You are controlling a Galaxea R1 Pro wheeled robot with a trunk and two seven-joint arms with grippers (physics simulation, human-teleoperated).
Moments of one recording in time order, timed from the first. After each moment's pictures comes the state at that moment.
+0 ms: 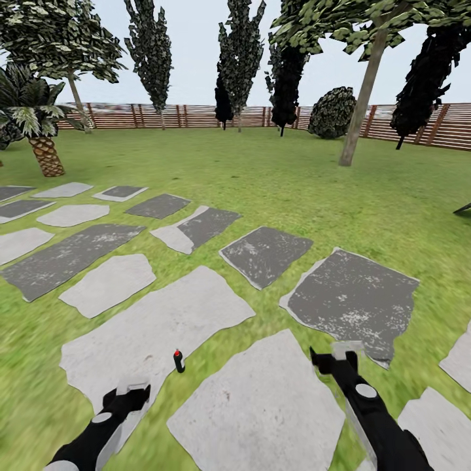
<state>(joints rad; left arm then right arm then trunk) -0.51 0.10 0.07 -0.38 0.02 -0.08 0.04 -0.36 -0.09 0.00 -1.00 0.03 0.13 -0.01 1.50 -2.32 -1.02</state>
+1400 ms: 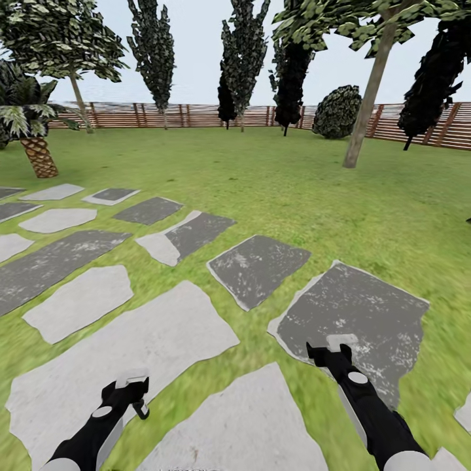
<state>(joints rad) -0.51 0.10 0.07 -0.44 0.02 -0.07 0.07 -0.46 -0.08 0.00 -0.85 0.03 0.11 0.00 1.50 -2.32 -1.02</state>
